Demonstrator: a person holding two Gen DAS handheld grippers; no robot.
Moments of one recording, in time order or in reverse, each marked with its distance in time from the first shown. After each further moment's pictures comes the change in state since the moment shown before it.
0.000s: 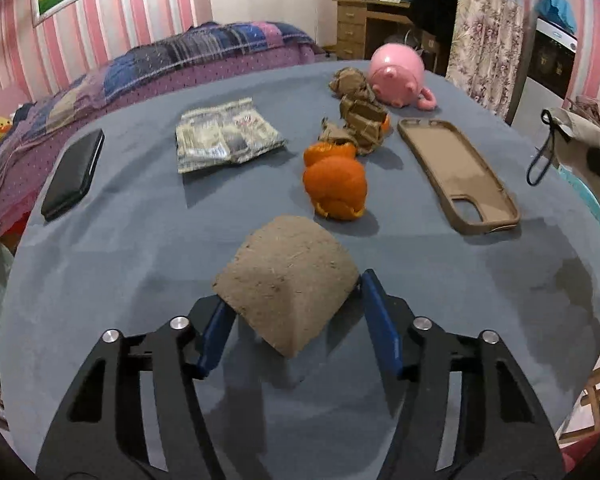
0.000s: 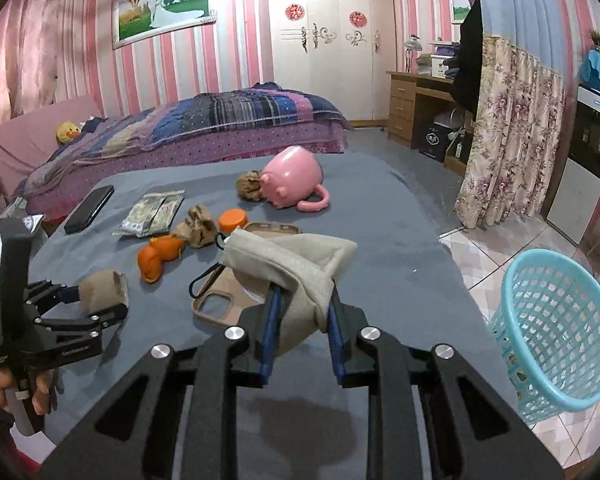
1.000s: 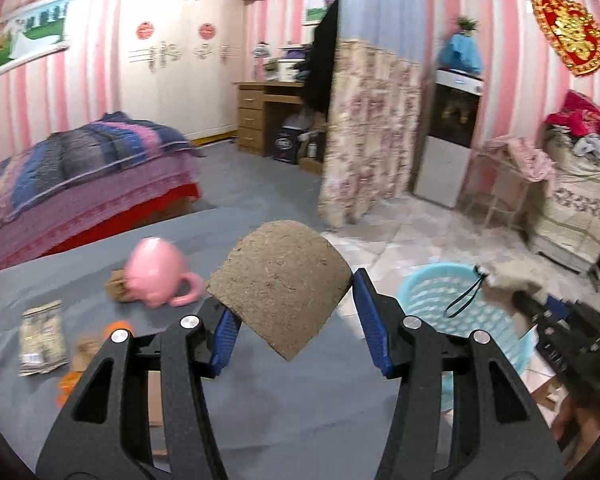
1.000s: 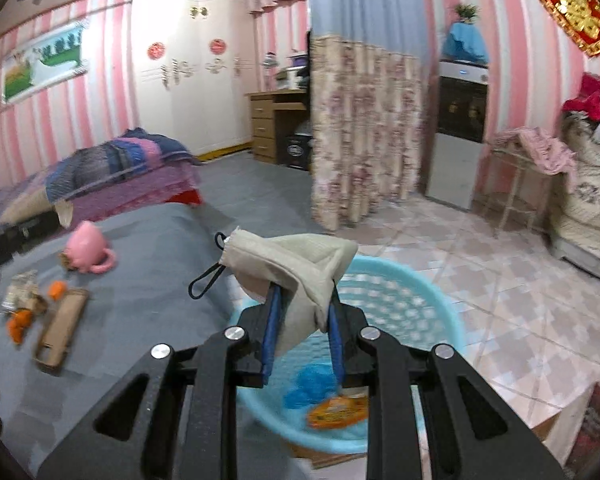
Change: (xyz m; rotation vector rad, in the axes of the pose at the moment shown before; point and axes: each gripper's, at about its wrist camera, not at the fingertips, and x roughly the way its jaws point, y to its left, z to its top) left arm -0.062 -0.246 0.148 0.117 -0.291 -0.304; right arm -0.071 -0.208 0.001 0.236 -0.087 -0.420
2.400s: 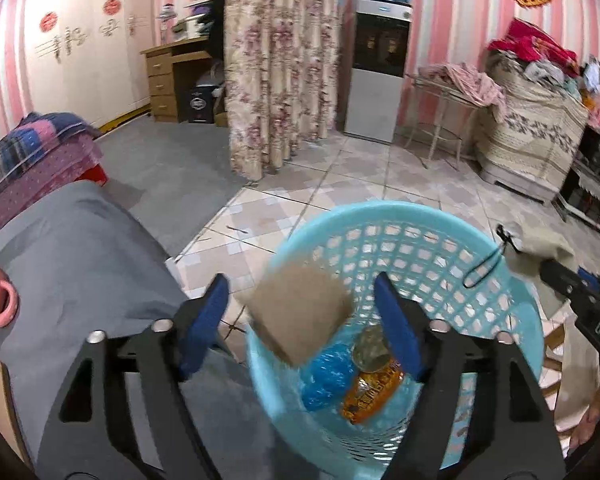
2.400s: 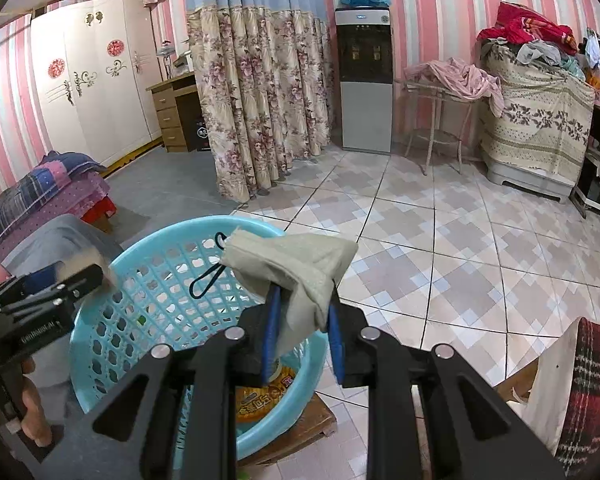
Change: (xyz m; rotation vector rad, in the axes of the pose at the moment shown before) left arm 0.162 -0.125 -0.043 0.158 0.168 -0.183; right arm 0.050 -0.118 -0.033 0.233 0.107 -0.218
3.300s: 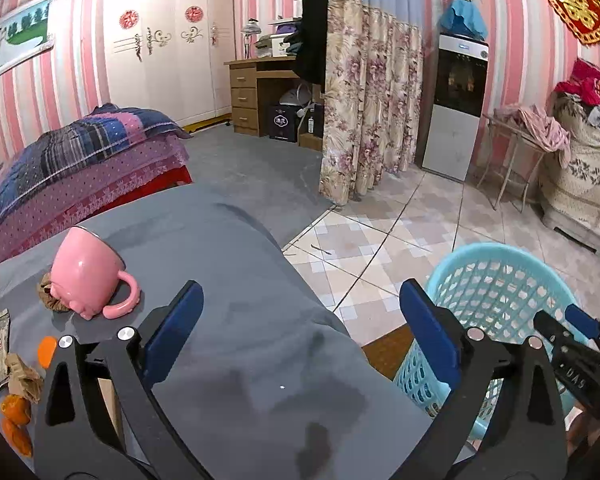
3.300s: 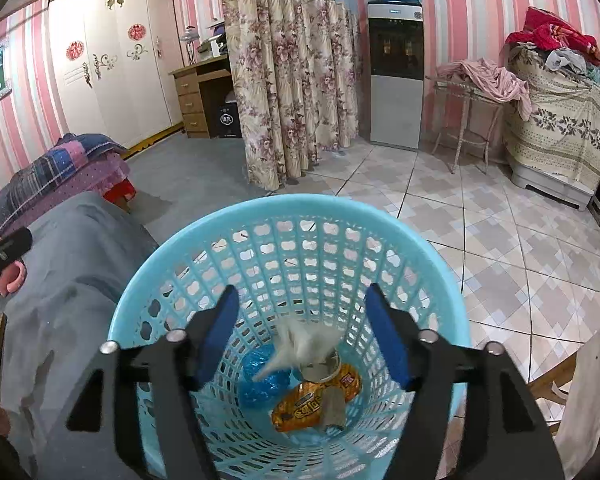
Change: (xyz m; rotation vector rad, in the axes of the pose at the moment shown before) left arm -0.056 0.097 0.002 -0.124 -0.086 0.231; right arm 0.024 0.079 -0.017 -0.049 0.026 0.048
